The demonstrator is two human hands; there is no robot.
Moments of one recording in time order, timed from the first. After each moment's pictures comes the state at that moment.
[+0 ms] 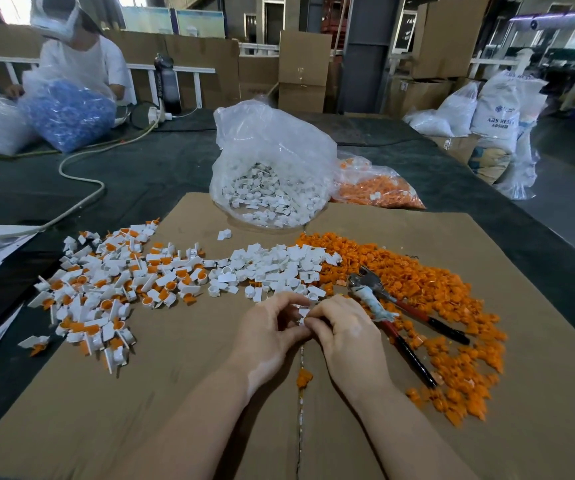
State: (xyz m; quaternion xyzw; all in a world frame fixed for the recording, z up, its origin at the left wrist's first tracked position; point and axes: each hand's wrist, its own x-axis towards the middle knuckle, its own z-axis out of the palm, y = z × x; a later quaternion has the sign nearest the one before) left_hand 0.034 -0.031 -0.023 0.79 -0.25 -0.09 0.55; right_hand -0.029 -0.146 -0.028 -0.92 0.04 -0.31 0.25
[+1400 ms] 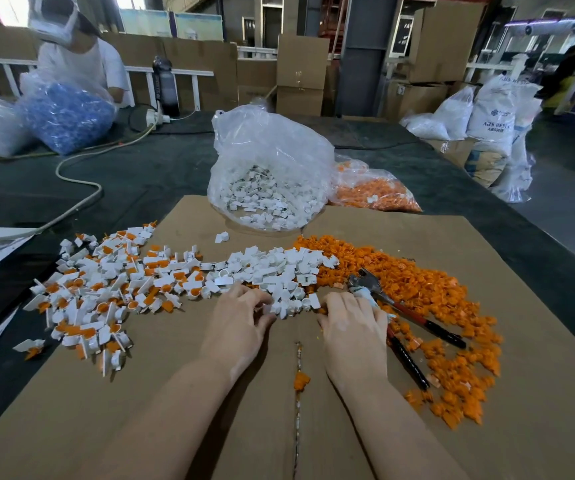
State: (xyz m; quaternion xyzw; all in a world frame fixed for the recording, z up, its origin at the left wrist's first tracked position) left_hand 0.060 -0.013 -0.029 0.91 -0.23 0.06 0.33; right_hand -0.018 -0.150 -0.034 -0.96 0.19 -0.21 0.06
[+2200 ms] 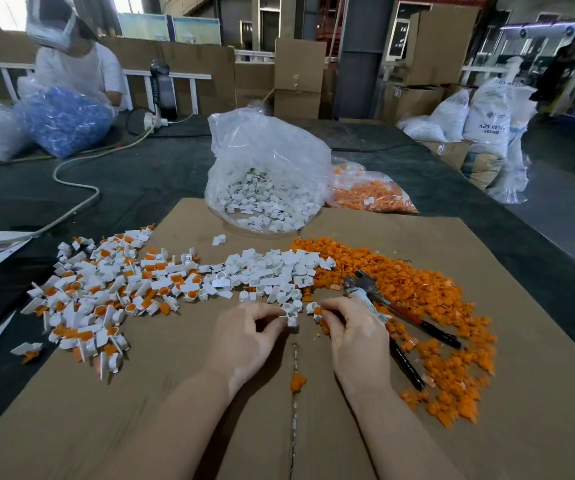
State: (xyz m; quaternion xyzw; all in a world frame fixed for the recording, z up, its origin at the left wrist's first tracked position) left_hand 0.042 -0.016 -0.025 0.87 -0.24 0.05 0.42; right_hand -0.029 -0.153 -0.030 -0.88 0.14 -0.35 0.29
